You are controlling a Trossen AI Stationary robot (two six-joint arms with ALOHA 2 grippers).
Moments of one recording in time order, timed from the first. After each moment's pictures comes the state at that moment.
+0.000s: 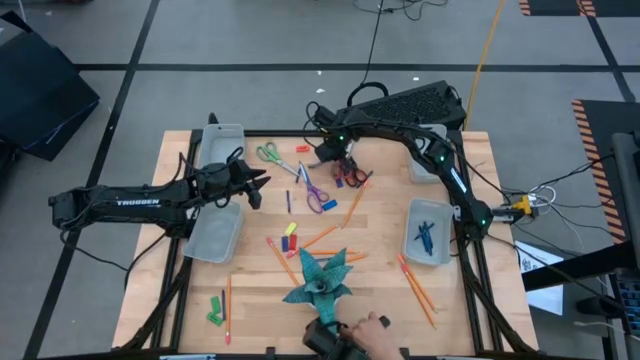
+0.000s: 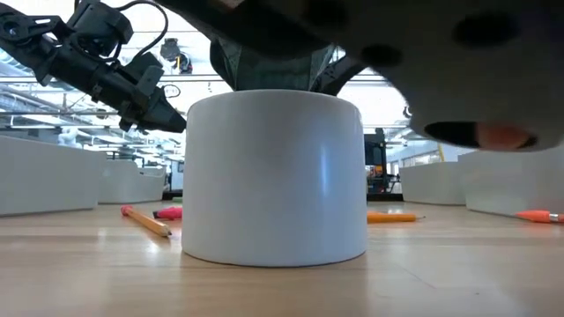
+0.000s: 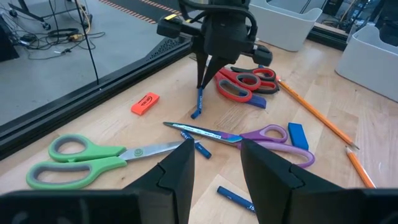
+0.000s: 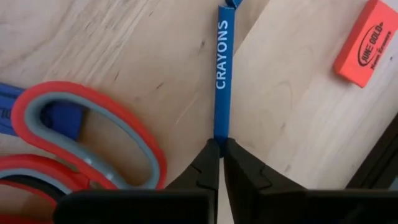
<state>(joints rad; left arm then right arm) 0.35 0.86 0.29 0.18 -0.18 -0.21 -0.57 2.38 1.93 -0.87 -0.12 -1.16</state>
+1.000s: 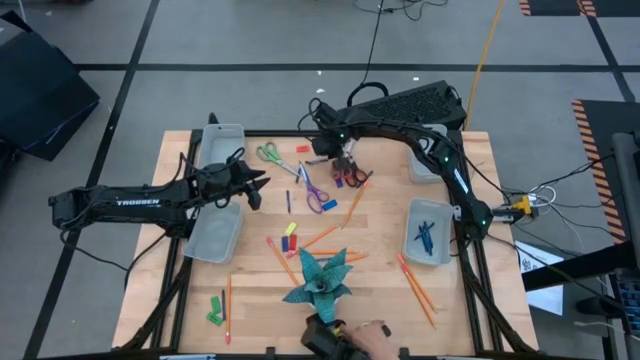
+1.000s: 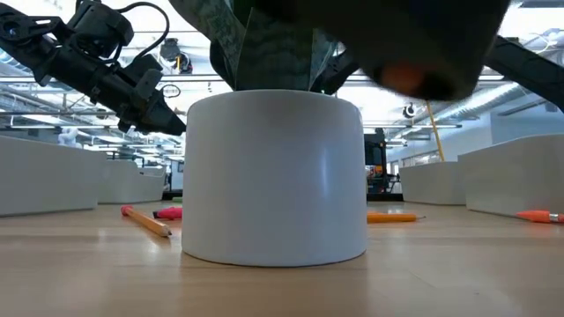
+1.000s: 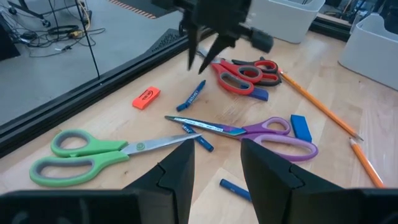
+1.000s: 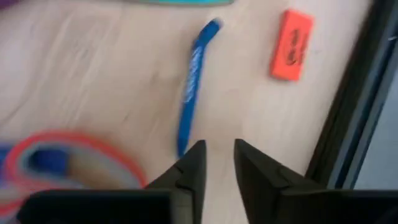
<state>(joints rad) 0.35 0.86 0.29 0.16 -0.18 -0.19 -0.57 2.33 1.89 -0.74 -0.13 -0.94</state>
